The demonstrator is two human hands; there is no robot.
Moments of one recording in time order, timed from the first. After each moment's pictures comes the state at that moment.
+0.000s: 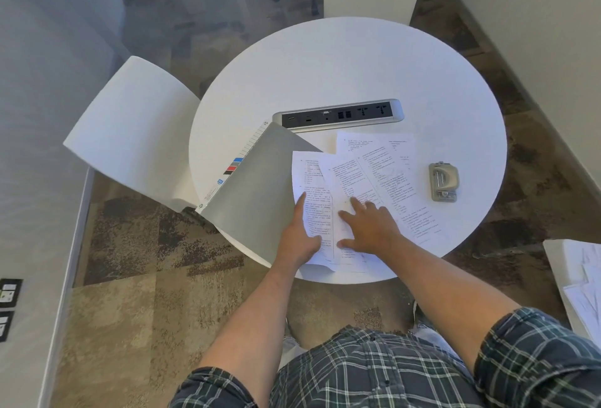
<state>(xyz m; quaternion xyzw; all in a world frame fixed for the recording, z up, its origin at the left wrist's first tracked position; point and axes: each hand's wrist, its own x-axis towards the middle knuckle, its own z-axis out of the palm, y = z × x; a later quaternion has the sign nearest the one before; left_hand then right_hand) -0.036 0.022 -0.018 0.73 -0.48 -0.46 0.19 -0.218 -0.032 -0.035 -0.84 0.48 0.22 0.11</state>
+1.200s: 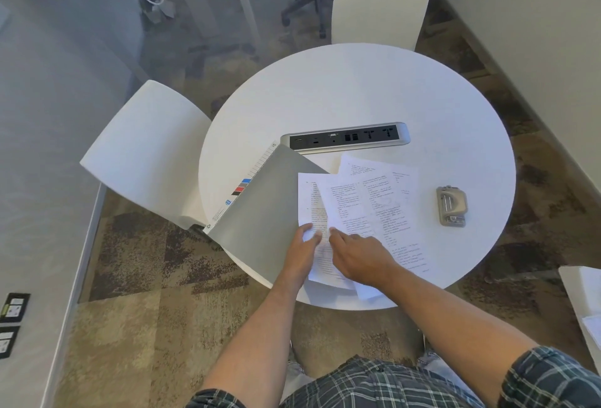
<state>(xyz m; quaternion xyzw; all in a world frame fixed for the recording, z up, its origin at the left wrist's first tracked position) -0.035 0.002 -0.027 0.72 -0.27 -0.56 0.32 -0.201 -0.020 -0.049 -0.92 0.39 0.01 0.05</state>
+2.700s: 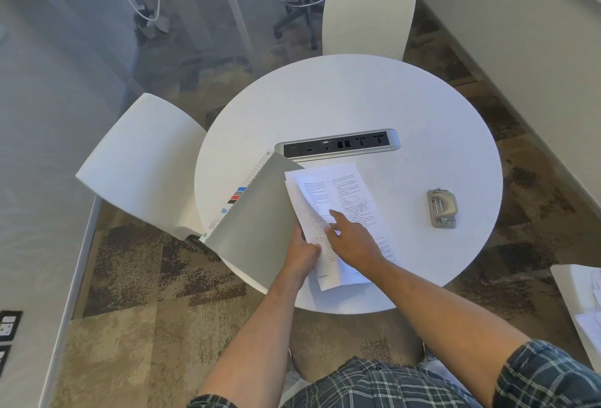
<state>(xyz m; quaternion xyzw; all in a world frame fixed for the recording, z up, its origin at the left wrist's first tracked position) -0.041 -0.006 -0.019 0.68 -0.30 -0.58 0.33 -0.182 -0.041 -0.013 -0.66 0.61 -0.10 0.43</state>
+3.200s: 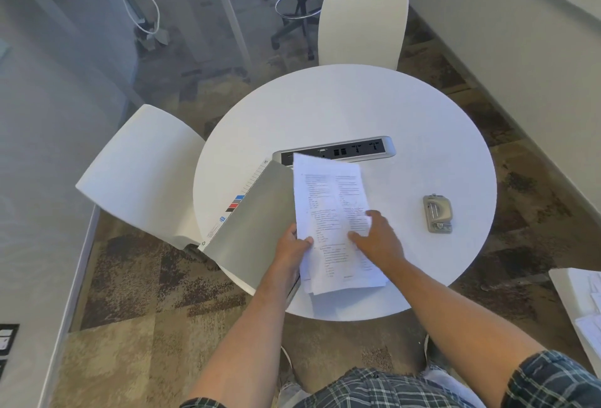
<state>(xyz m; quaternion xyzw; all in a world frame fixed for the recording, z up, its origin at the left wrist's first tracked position) -0.027 -0.020 -0.003 0.68 -0.26 -0.58 0.37 -0.229 -0.053 -0.015 -0.55 0.71 -0.14 0.42</state>
